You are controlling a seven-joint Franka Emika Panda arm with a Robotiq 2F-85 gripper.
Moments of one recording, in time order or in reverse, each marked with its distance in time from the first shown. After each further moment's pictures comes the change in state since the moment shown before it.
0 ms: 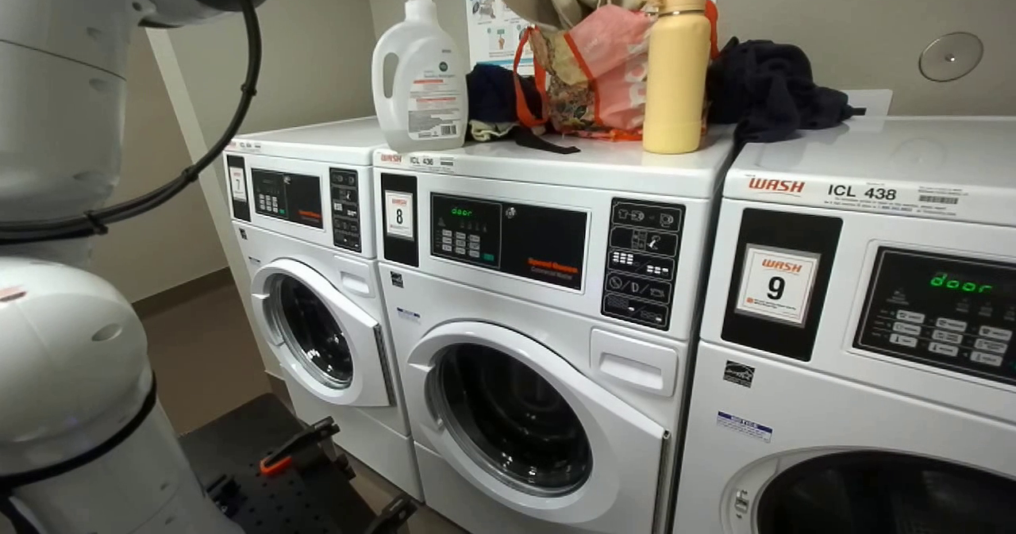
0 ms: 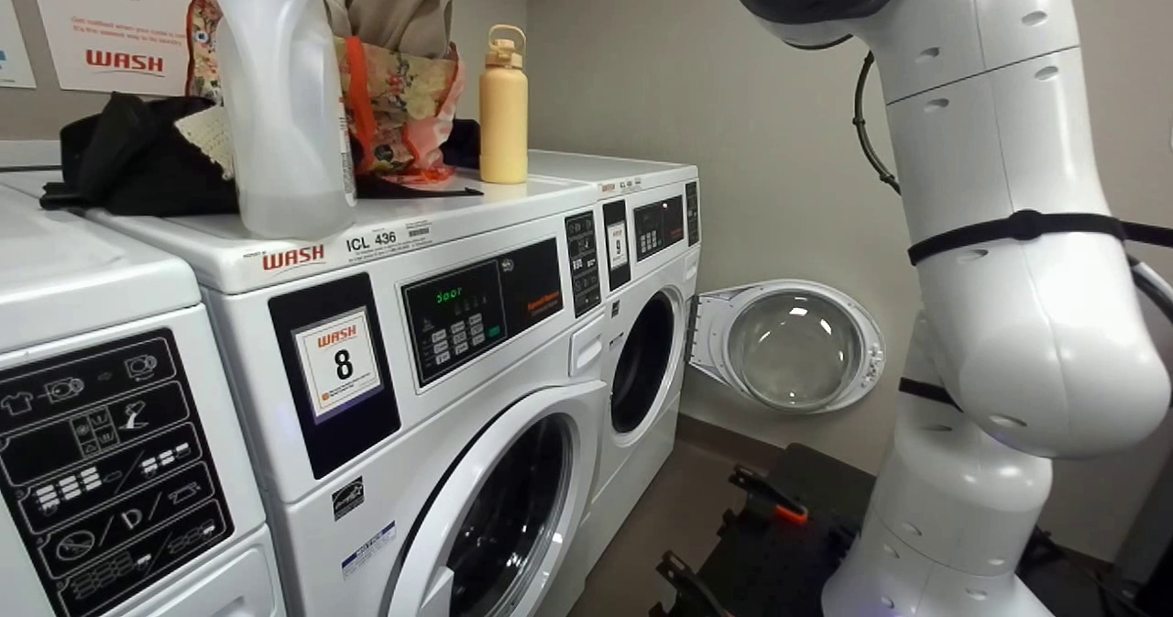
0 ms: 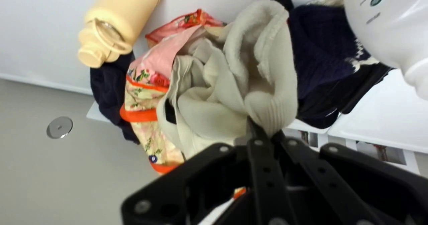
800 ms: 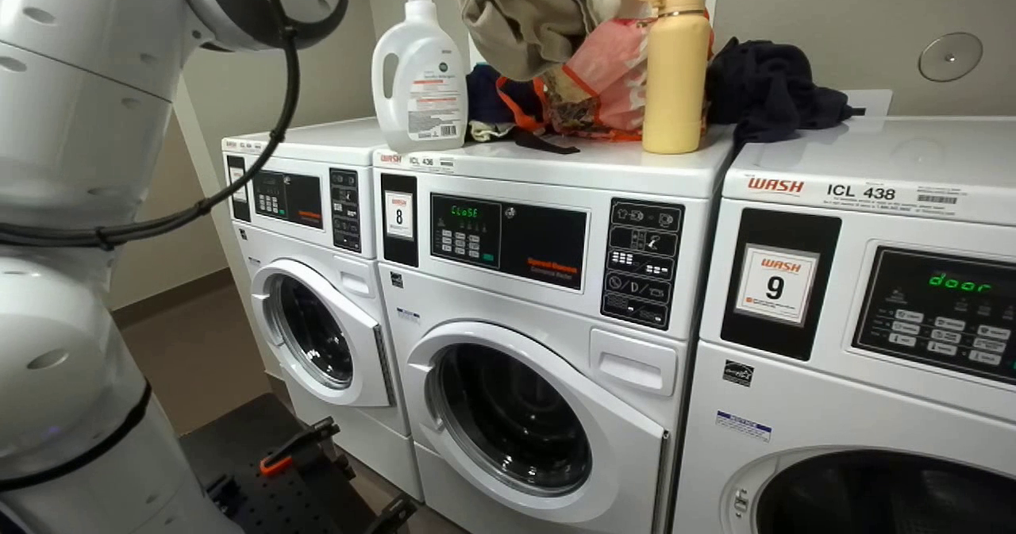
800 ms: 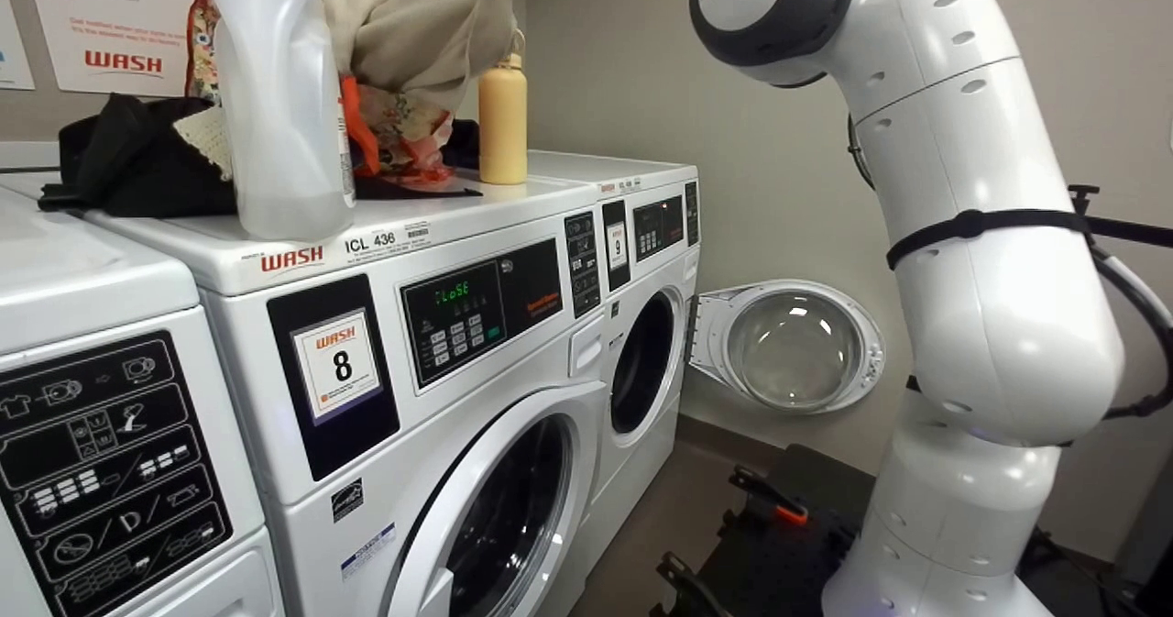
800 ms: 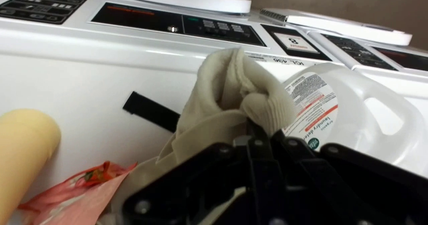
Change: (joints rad) arm -0.224 0.140 0.120 -0.022 0.325 -0.391 -0.006
